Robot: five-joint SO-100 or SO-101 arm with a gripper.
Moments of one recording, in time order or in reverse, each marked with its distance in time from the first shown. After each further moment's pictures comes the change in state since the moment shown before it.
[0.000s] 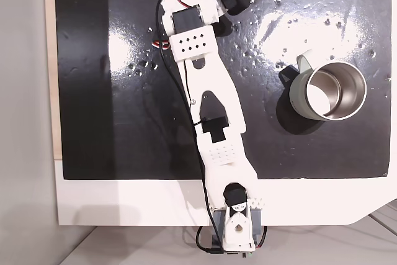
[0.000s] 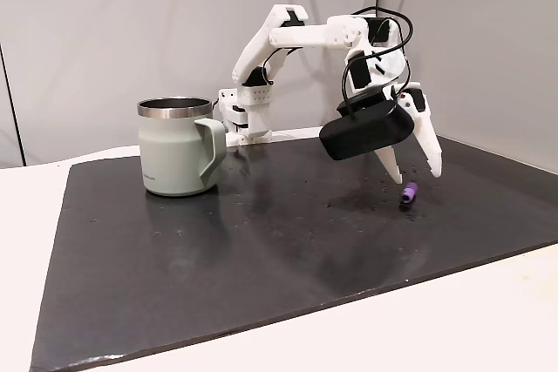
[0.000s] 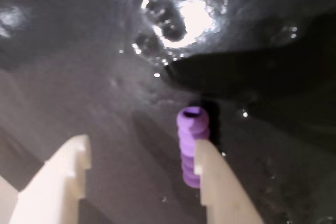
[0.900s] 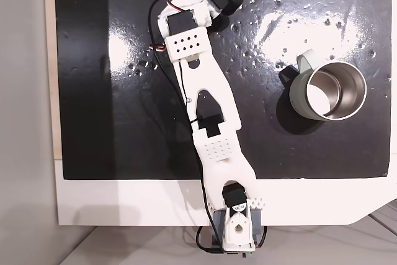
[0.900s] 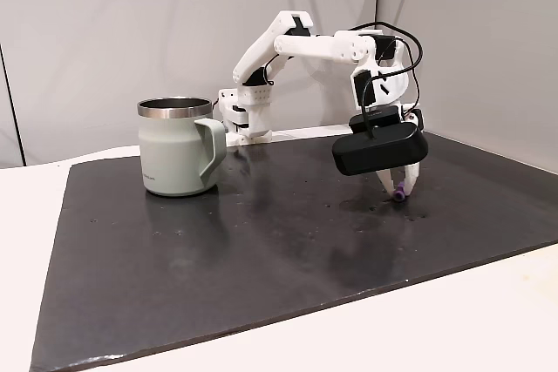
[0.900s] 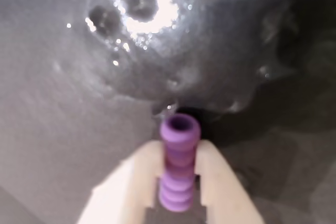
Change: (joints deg) arm -1.7 -5.4 -0.9 2.3 -9.8
